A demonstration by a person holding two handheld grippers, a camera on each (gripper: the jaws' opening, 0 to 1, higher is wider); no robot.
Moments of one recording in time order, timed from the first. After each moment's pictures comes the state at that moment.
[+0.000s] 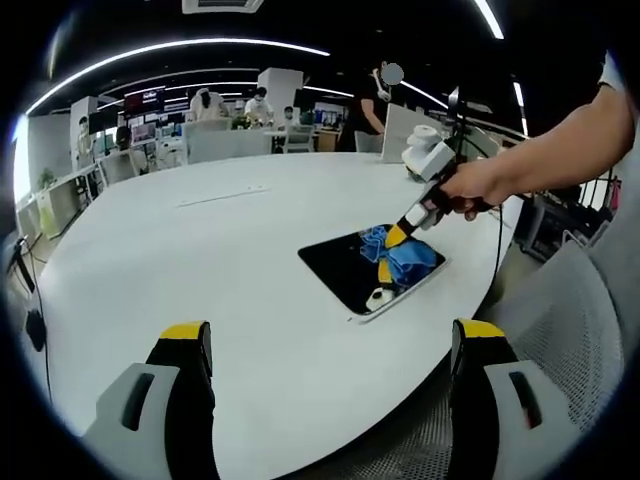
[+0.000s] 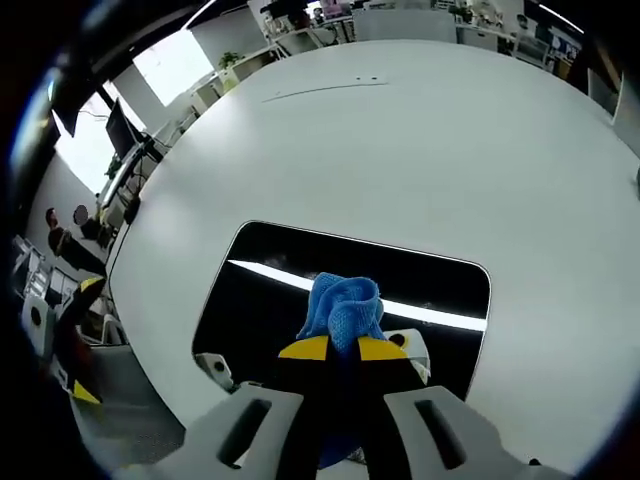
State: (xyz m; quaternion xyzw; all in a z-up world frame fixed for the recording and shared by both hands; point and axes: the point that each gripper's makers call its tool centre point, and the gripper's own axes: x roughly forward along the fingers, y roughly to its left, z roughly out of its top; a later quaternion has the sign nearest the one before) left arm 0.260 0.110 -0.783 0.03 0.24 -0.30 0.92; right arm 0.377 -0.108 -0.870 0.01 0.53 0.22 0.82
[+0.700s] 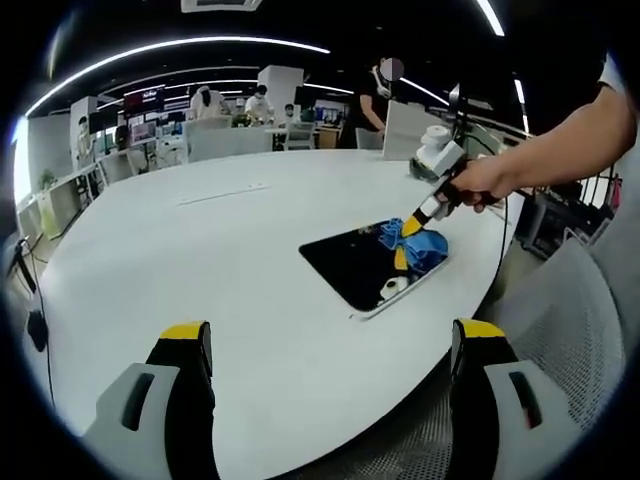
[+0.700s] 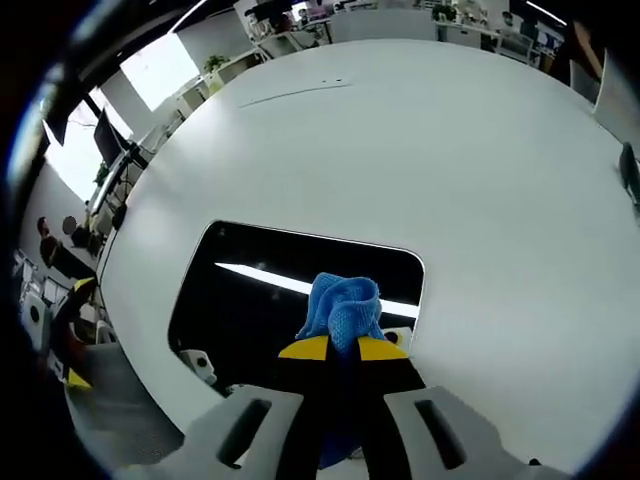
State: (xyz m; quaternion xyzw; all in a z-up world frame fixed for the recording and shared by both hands) left arm 0.260 0.111 -0.784 0.03 0.24 -0.30 0.92; right arm 0.378 -0.156 -0.868 0.00 0.53 0.19 0.83
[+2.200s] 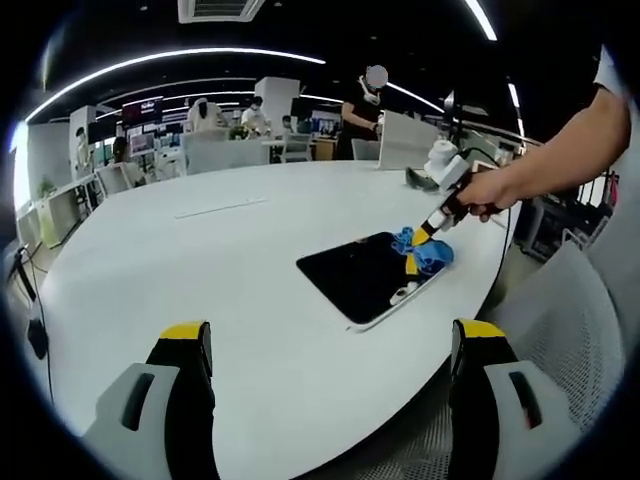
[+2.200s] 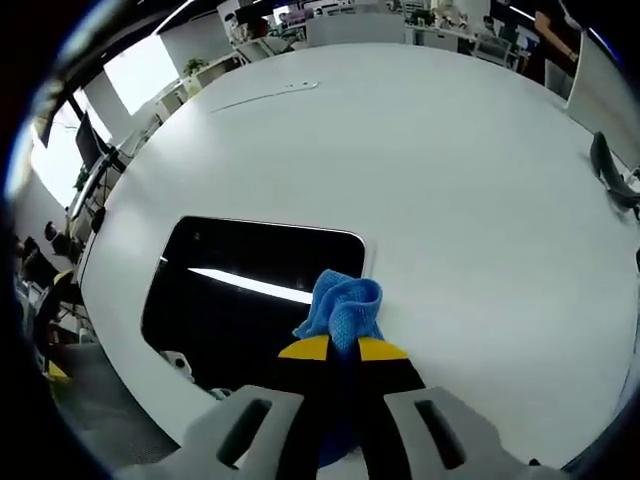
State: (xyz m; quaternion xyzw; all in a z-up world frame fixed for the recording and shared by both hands) left arm 0.261 0.106 -0.775 0.03 0.21 -0.31 0.93; right arm 0.368 -0.190 -0.871 -0.01 0.52 0.14 0.84
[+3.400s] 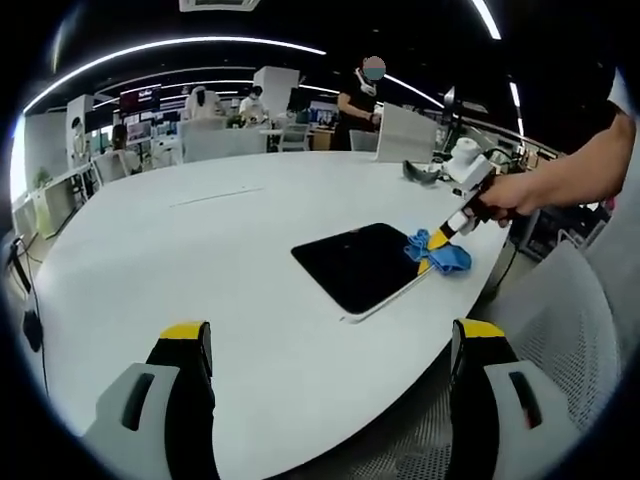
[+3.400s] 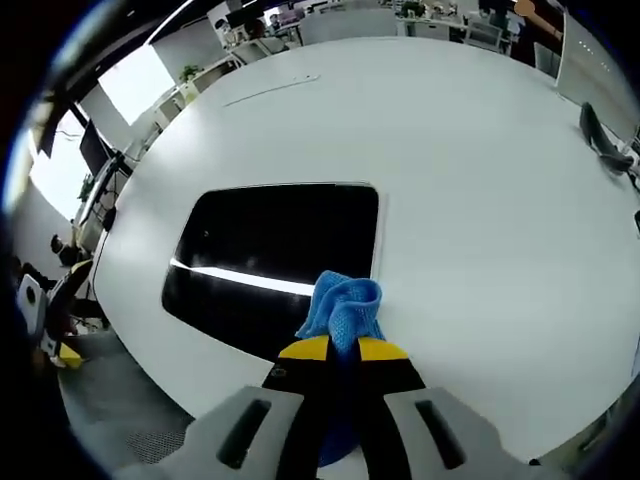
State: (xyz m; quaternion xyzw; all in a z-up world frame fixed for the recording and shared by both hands) left arm 0.256 0.105 -0.782 0.02 0.24 -0.32 0.92; right arm 0.316 -0.183 -0.868 0.02 0.54 0.14 0.83
